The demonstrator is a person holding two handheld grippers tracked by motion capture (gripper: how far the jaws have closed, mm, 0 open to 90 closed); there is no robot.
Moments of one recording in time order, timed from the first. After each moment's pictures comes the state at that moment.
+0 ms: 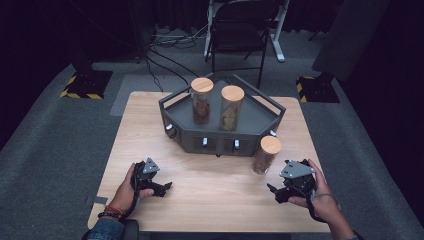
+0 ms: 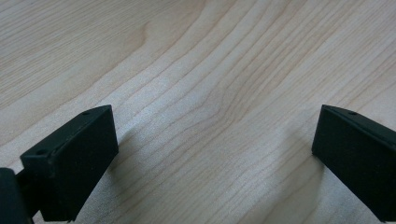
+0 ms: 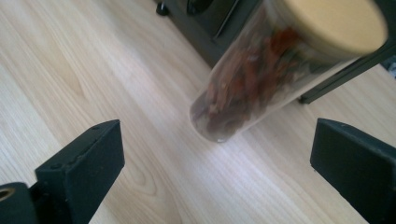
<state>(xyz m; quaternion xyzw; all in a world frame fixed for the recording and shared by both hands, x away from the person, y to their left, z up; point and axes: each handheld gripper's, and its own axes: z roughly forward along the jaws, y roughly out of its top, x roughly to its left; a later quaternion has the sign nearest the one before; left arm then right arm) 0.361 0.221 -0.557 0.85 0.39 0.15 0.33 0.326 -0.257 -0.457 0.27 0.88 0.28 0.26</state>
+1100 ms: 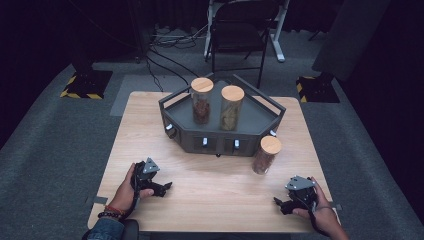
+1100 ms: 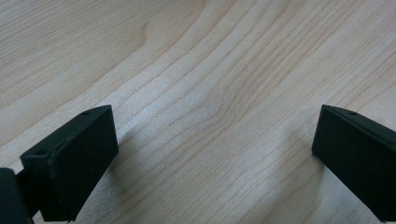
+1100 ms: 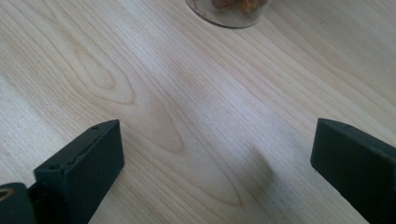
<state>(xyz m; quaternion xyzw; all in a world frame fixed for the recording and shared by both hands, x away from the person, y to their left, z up) 0.361 0.221 -0.557 0.85 0.39 0.15 0.33 0.327 -0.303 -0.547 0.34 0.88 0.27 0.21</state>
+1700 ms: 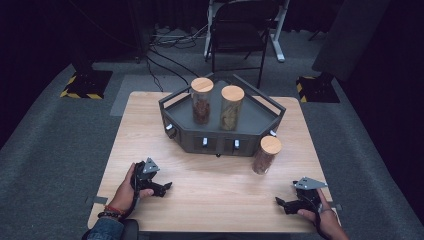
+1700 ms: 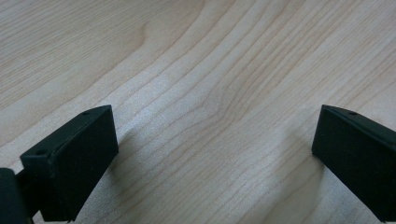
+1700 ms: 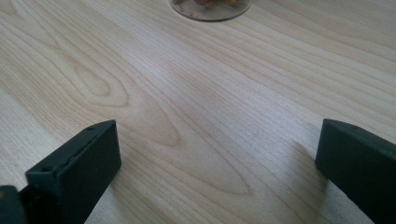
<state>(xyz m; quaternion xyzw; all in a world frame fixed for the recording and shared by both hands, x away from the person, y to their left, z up) 0.361 0.222 -0.557 0.85 0.39 0.15 0.33 0.327 -0.323 -0.563 0.40 0.83 0.35 0.16</state>
